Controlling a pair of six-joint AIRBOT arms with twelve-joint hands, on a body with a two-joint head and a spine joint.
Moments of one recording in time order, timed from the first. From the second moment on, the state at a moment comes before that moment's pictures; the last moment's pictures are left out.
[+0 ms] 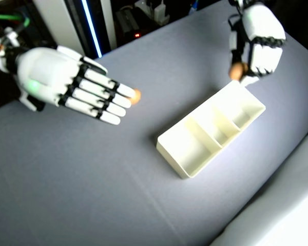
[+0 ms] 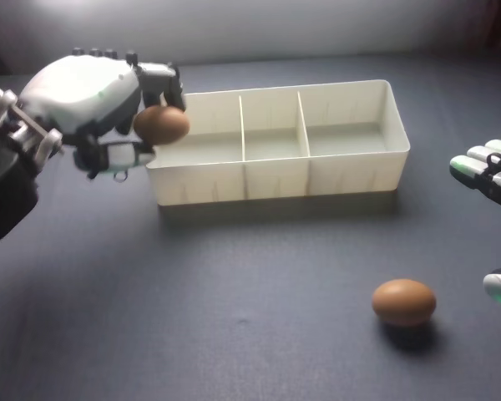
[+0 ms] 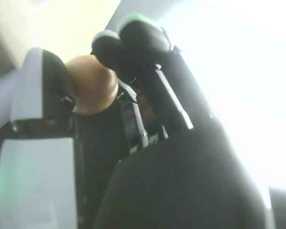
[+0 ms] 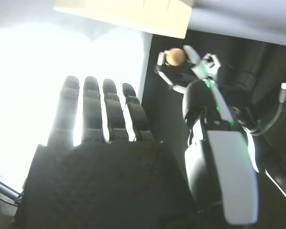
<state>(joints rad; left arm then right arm) 0.54 -1.18 1.40 -0.19 -0.68 0.91 -1.13 -0.82 0.84 0.22 1.18 -0.93</state>
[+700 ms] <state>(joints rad) 0.63 -1.08 1.25 -0.15 -0.86 0.92 -1.11 -0.86 0.87 0.12 1.09 -0.84</state>
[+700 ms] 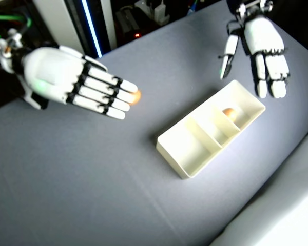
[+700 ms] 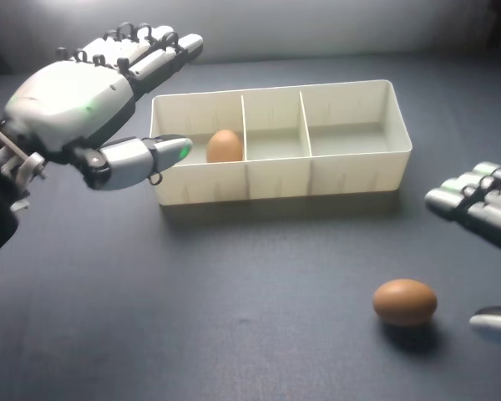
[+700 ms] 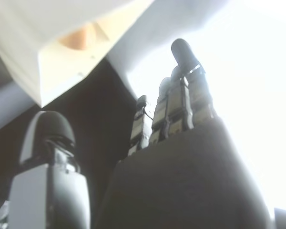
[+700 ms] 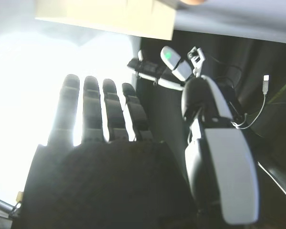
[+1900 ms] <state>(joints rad) 0.86 -0.95 1.08 -0.09 -1.16 0.88 -0.88 -1.00 1.02 0.01 0.85 -0.78</state>
